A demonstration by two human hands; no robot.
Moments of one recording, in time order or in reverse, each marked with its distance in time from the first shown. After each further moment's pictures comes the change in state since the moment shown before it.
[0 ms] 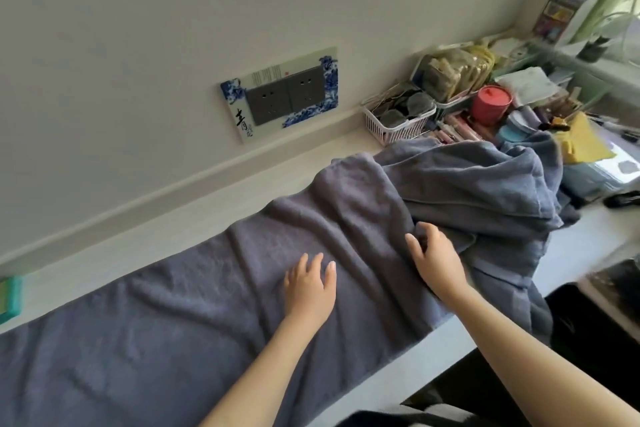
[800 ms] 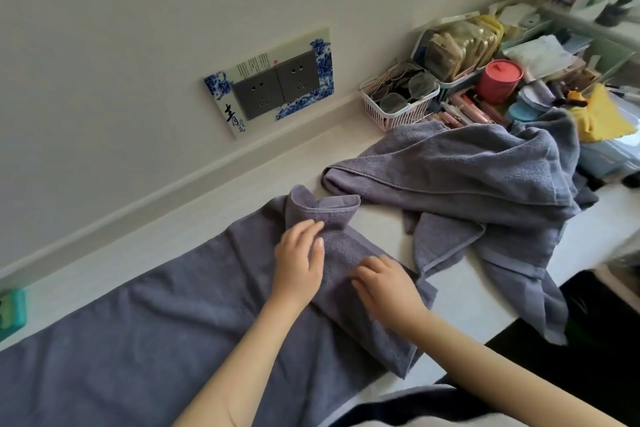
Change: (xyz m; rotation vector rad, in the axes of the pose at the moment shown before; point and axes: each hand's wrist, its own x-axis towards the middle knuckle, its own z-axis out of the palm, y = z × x) left_hand 0.043 -0.012 -0.024 -0.213 0.360 0.414; right_hand -0.044 -0.033 0.057 -0.121 -0.136 -0.694
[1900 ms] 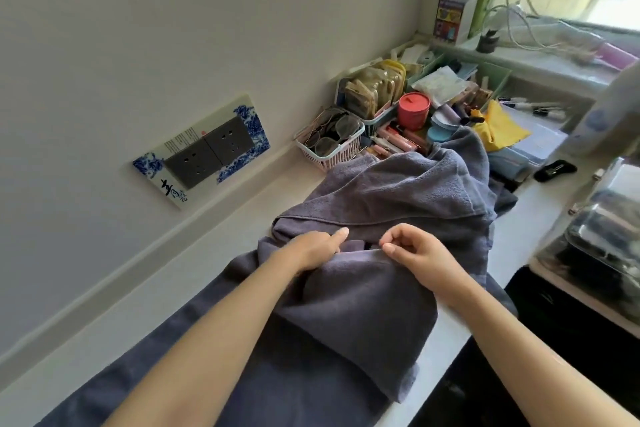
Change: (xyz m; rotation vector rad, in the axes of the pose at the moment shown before) left_hand 0.117 0.112 0.035 0.255 -0.998 -0.093; right_hand -0.011 0.061 -0.143 0.884 0.211 0.497
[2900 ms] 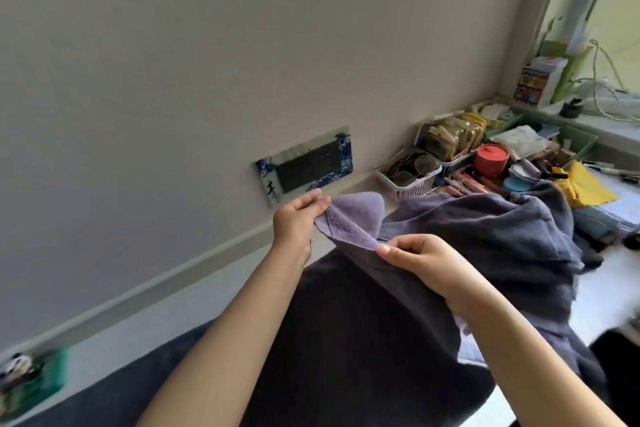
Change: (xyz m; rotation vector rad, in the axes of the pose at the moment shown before) left_hand -0.123 -0.041 -0.074 -1.443 0.873 0.100; right_hand -0.030 -0.126 0.082 0.035 -0.203 0.005
